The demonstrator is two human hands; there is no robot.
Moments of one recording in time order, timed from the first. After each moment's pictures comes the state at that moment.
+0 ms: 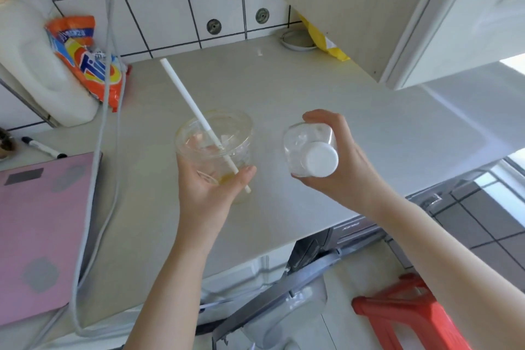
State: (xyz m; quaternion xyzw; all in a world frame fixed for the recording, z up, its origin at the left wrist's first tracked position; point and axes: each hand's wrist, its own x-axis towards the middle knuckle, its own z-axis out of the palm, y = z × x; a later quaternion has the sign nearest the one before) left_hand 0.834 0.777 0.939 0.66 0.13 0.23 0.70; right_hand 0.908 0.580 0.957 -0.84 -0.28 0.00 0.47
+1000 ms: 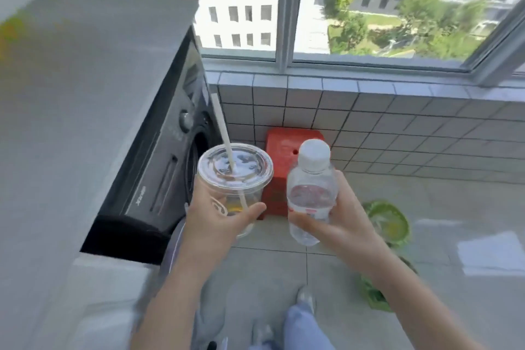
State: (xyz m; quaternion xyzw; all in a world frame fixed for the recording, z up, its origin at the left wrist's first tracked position) left_hand 0.727 0.542 0.883 0.71 -0.27 -0.28 0.59; right_hand 0.566 0.419 0.890 -0.73 0.33 -0.20 0.56
